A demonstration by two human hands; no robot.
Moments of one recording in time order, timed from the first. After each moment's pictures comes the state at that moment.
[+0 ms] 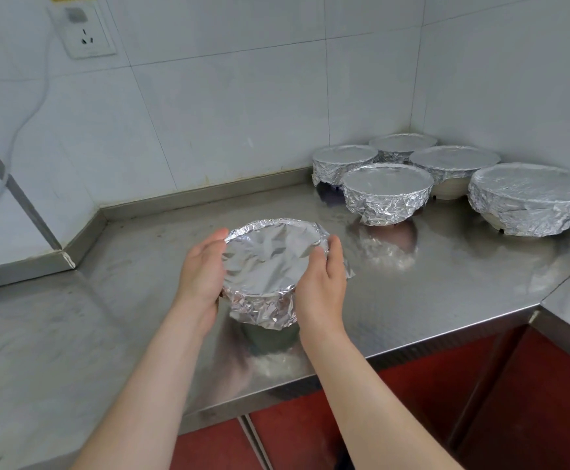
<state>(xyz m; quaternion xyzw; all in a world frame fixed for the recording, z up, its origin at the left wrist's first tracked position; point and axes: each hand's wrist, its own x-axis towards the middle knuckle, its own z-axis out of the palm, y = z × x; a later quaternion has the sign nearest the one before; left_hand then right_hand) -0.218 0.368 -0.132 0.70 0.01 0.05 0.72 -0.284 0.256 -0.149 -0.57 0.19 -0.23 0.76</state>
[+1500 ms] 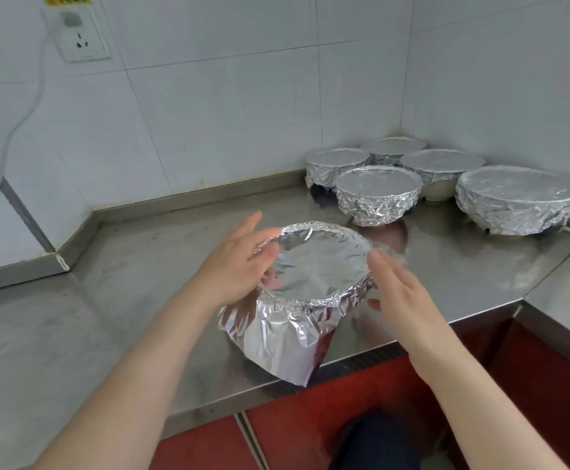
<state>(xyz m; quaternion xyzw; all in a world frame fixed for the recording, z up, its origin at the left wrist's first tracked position) -0.219 0.357 -0.115 0.92 -0.29 0.04 0.25 -0.351 0.173 -0.149 -0.73 0.15 -0.17 0.65</state>
